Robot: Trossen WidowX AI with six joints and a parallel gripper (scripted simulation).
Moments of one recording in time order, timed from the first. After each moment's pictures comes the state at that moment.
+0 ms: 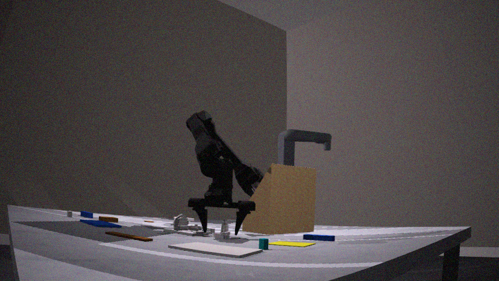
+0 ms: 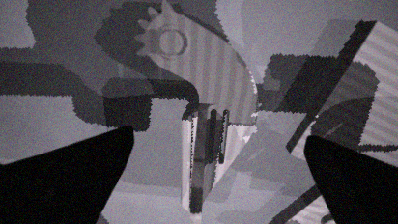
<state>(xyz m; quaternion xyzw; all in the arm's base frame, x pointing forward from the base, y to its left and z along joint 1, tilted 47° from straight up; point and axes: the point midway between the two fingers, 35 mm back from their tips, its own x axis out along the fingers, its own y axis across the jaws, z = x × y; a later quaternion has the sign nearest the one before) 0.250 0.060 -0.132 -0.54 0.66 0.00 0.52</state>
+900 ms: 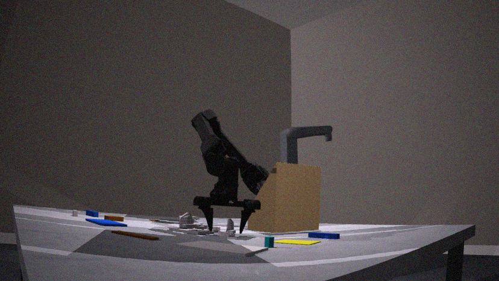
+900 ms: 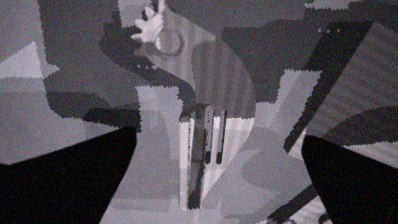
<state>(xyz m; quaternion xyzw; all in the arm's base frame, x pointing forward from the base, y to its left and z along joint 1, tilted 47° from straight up) 0.251 0.059 -0.132 -0.54 0.66 0.00 0.52</state>
